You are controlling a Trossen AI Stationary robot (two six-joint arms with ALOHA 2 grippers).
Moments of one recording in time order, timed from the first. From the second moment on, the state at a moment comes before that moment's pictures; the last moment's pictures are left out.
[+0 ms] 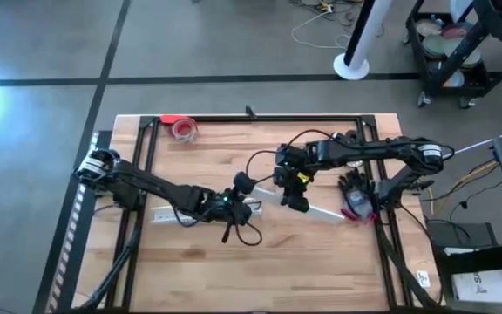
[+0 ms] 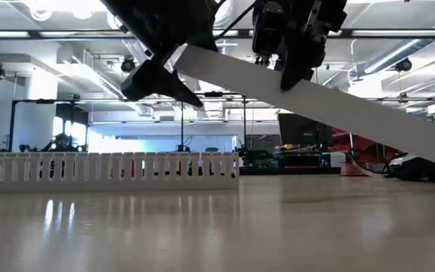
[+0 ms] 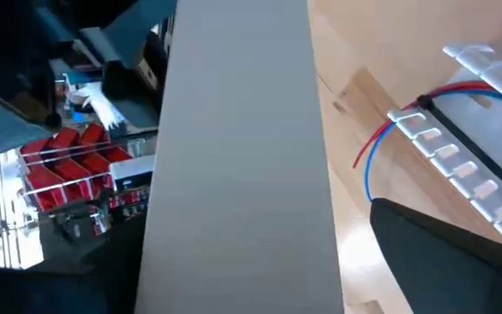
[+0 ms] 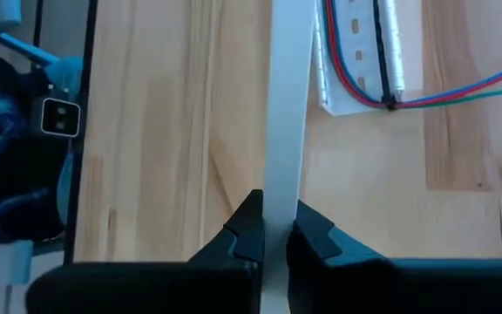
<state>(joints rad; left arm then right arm) -0.28 1.64 1.12 -0.26 -0.80 0.90 -0.14 1.66 1.19 -0.68 -0.55 0.04</state>
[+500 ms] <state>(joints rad) -0.30 1.63 1.12 -0.21 -0.80 0.97 -0.15 1.69 1.18 -0.70 -0.56 0.09</state>
